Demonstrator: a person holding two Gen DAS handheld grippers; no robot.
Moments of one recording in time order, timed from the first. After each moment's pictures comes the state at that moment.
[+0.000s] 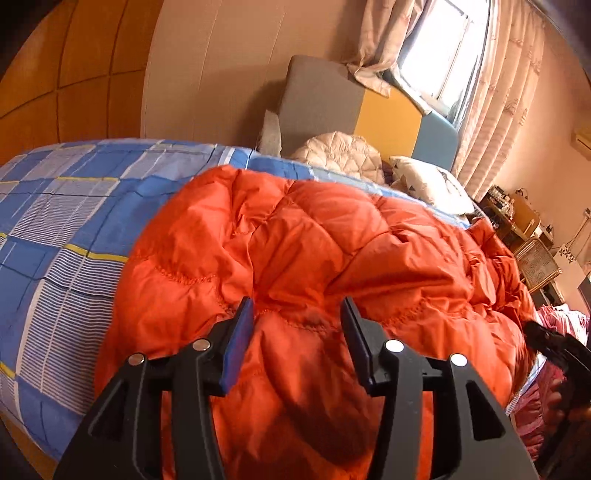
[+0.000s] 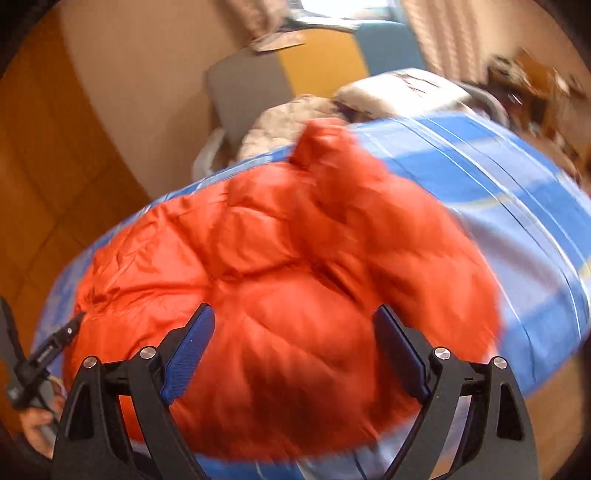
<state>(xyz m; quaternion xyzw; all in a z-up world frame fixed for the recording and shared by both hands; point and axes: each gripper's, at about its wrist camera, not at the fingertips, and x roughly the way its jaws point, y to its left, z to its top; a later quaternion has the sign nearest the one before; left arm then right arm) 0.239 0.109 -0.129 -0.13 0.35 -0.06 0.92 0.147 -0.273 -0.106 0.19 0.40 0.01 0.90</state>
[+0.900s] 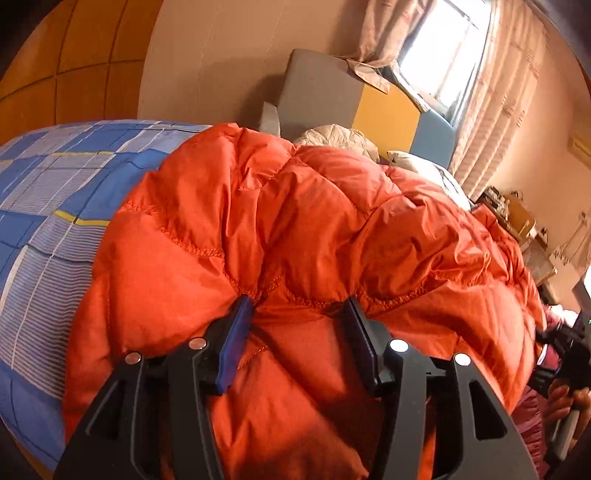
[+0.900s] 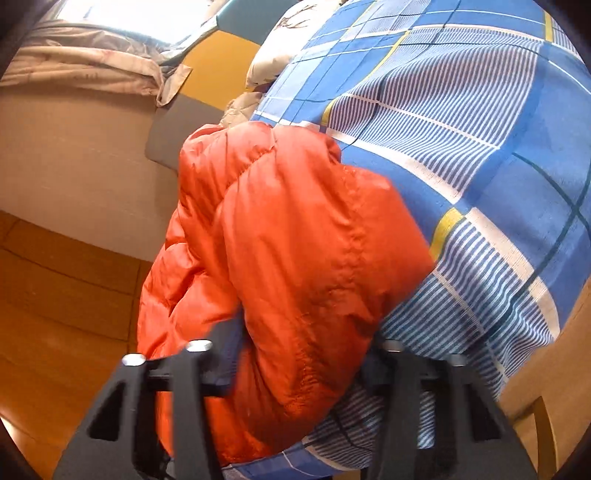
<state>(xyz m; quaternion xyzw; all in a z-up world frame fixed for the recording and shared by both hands) 0.238 0.112 -0.162 -0.15 0.36 -0.07 0.92 0.133 -0.343 -0.178 0.48 0.38 0.01 0.79</state>
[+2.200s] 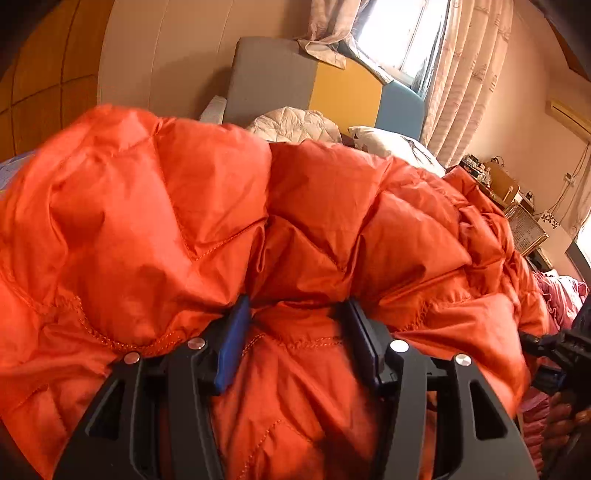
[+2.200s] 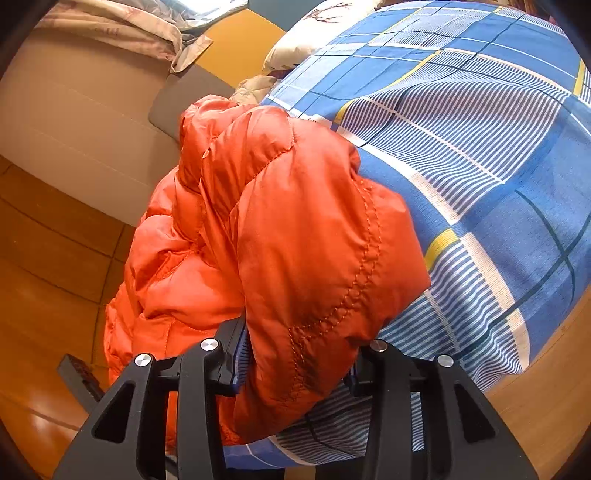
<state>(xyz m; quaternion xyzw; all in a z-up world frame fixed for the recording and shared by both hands) 0.271 0.014 -0.157 -0.10 0.38 -0.12 0.91 0.138 -0.342 -0.174 0.40 0.42 0.02 0.81</state>
